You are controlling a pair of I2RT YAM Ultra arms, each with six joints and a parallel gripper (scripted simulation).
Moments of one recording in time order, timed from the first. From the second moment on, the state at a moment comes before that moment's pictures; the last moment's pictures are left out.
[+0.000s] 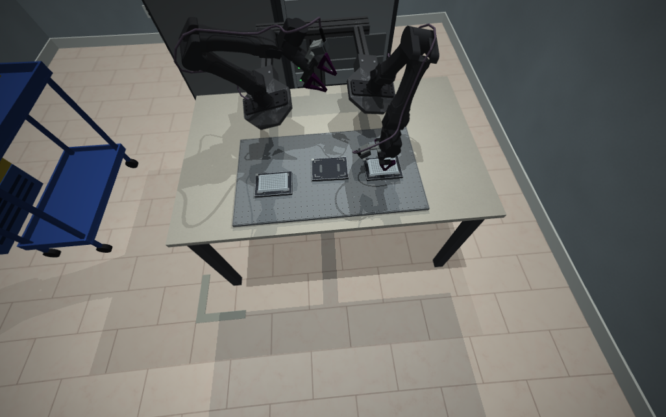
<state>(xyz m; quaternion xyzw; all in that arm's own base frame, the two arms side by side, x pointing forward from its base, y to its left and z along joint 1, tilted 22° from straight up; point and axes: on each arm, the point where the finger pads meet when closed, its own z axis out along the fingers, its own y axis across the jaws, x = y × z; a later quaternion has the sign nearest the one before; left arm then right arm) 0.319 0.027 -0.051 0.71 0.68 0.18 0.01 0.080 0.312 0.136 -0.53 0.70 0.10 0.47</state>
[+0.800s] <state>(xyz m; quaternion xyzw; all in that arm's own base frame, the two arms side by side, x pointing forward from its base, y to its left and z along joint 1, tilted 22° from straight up) 0.326 0.033 -0.074 0.71 0.68 0.19 0.01 0.080 0.312 0.136 -0.53 0.70 0.10 0.47</state>
